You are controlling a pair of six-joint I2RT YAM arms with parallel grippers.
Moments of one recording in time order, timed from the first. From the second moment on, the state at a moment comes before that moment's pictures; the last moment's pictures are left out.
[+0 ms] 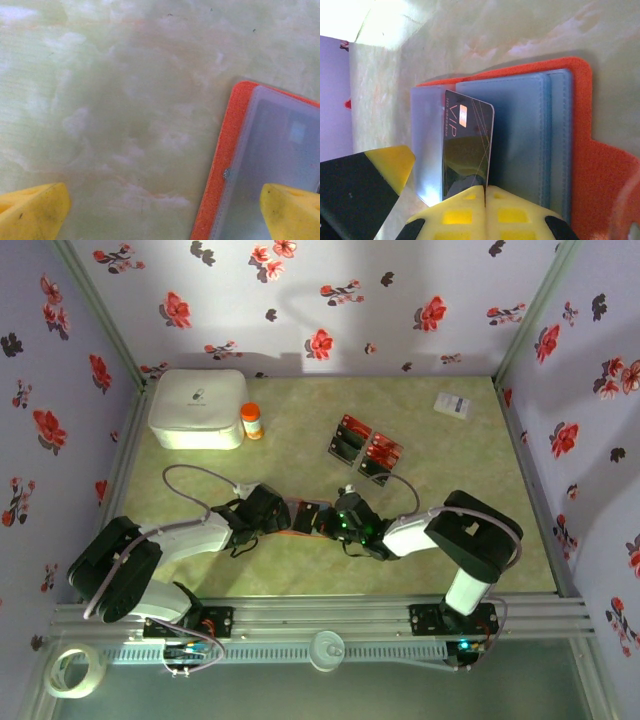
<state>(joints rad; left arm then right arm) -0.76 1.41 0.58 -0.25 -0.30 -0.86 0.91 1.70 0.55 0.51 -0.10 1.16</state>
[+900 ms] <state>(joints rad) -0.76 1.41 0.58 -0.25 -0.31 -0.86 0.86 1.72 0.70 0.25 -0.21 1.12</state>
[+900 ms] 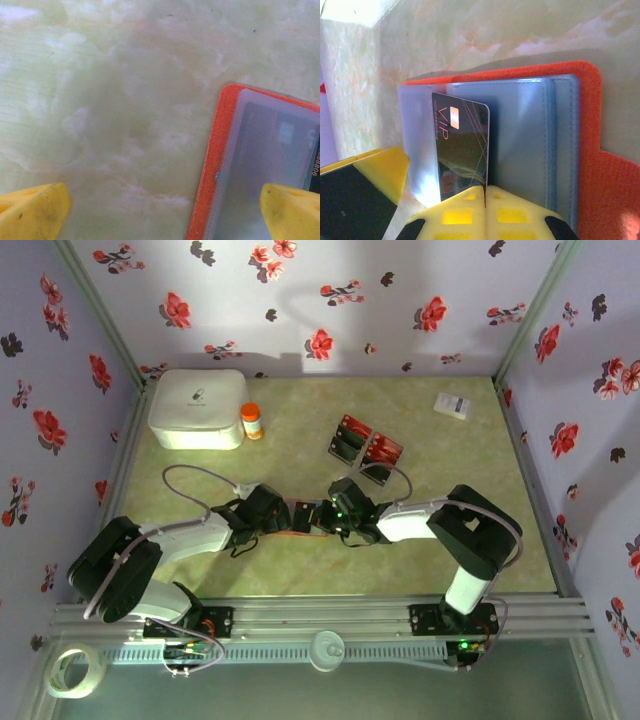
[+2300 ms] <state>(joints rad) -0.76 1.47 0.63 -0.31 -0.33 -0.91 0.86 1.74 0.78 0.14 -0.26 1.11</state>
